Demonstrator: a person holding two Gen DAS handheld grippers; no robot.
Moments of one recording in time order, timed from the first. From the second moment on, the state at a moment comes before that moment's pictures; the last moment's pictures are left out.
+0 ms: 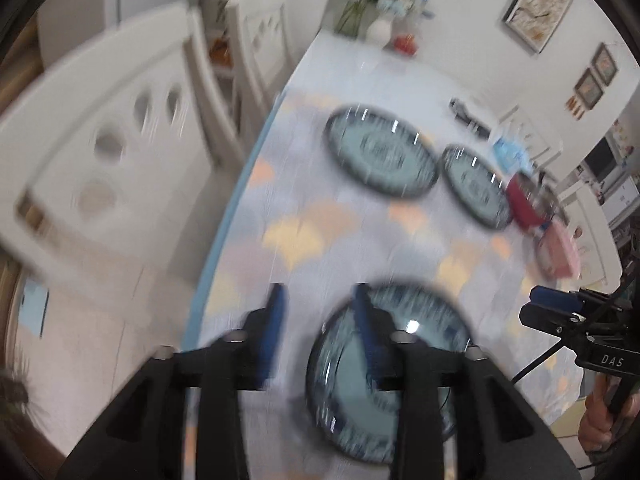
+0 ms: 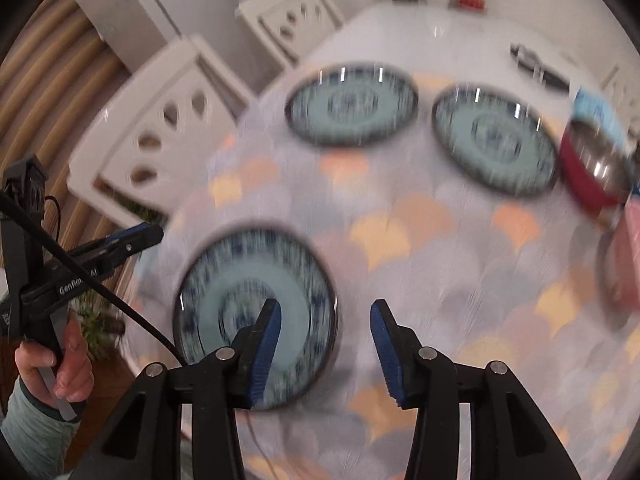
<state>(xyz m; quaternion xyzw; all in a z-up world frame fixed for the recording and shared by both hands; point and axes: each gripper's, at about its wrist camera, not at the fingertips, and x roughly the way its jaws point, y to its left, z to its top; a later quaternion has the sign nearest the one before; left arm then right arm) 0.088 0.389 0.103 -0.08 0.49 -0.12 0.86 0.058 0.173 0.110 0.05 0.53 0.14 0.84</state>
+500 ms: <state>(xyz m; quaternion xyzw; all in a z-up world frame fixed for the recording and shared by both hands) 0.231 0.350 0.102 -0.10 0.49 -0.17 0.85 0.191 0.118 0.132 0.15 0.50 0.06 0.85</state>
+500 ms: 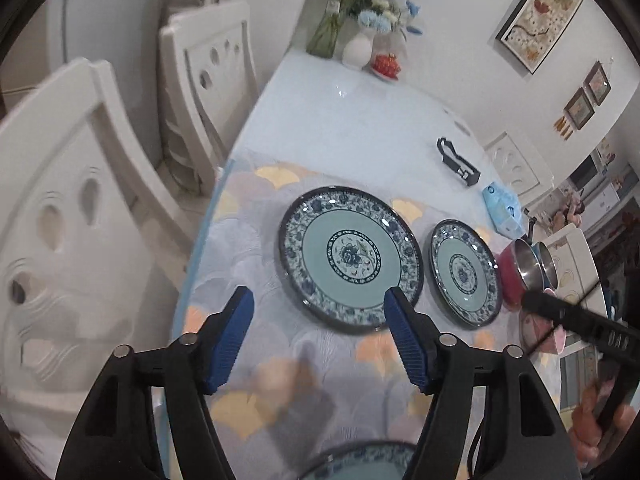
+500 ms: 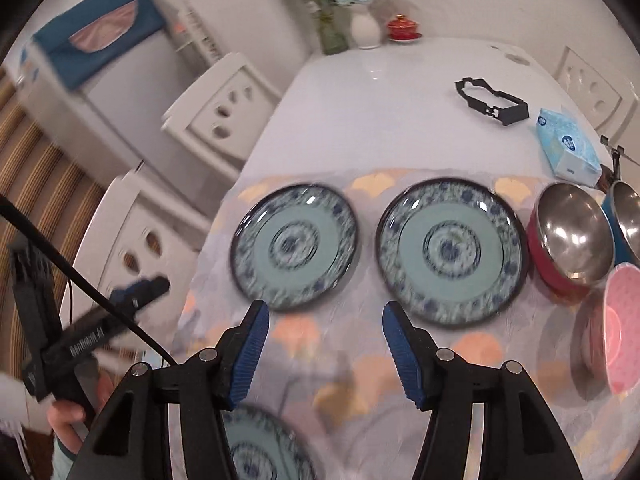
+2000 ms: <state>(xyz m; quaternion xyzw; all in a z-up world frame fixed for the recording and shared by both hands) 0.225 0.355 0.116 -0.18 0.46 -0.18 0.85 0.250 0.171 0.118 0.08 0.52 0.10 0.85</state>
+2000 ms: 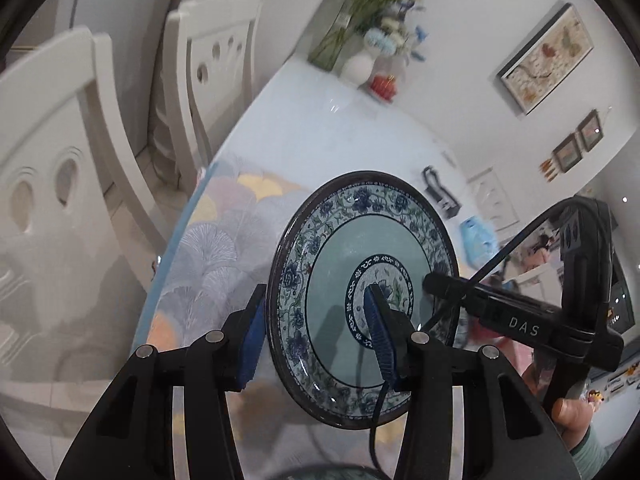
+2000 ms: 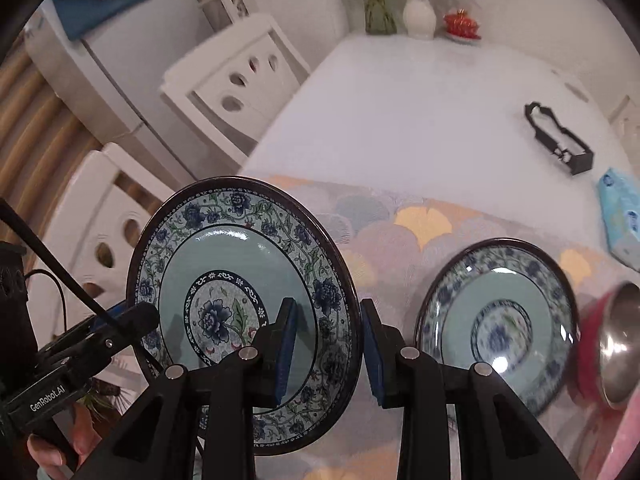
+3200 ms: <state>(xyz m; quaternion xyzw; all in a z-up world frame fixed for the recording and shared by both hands) 0.028 0.373 0.085 -0.16 0.53 -0.11 0.83 0.050 0.197 0.065 0.10 0.63 0.12 0.76</state>
